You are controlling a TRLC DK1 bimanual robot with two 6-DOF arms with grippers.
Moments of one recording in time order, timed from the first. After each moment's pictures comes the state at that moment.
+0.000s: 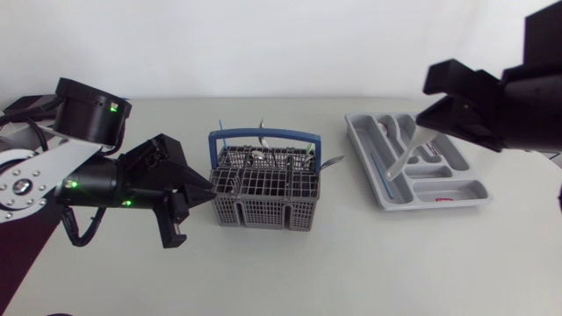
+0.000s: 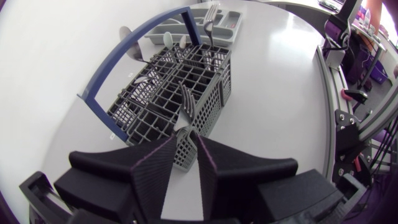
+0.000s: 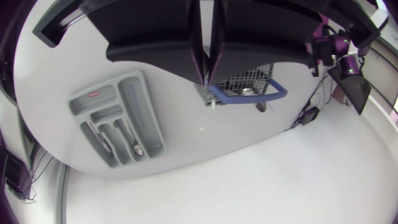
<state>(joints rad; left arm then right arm) -0.38 1.21 0.78 -0.41 0.37 0.69 0.62 0.95 1.14 -0.83 0.26 0.65</state>
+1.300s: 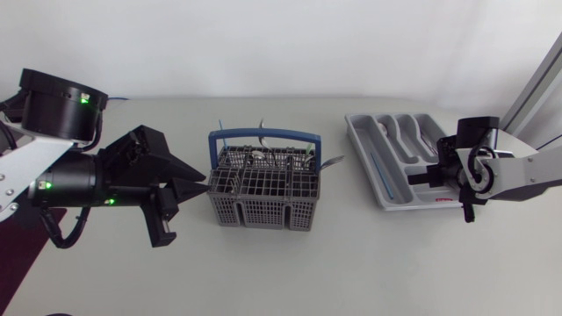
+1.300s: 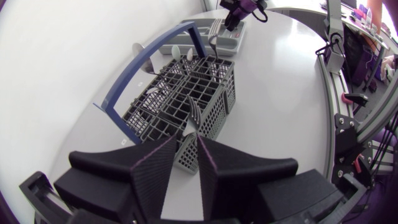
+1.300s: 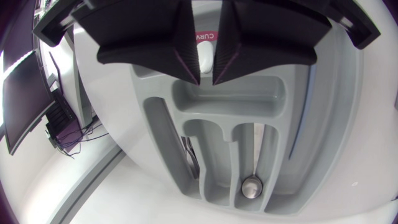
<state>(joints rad) -0.37 1.12 0.78 -0.43 0.37 0.69 -0.11 1.76 0.76 0.28 0.29 -0.24</state>
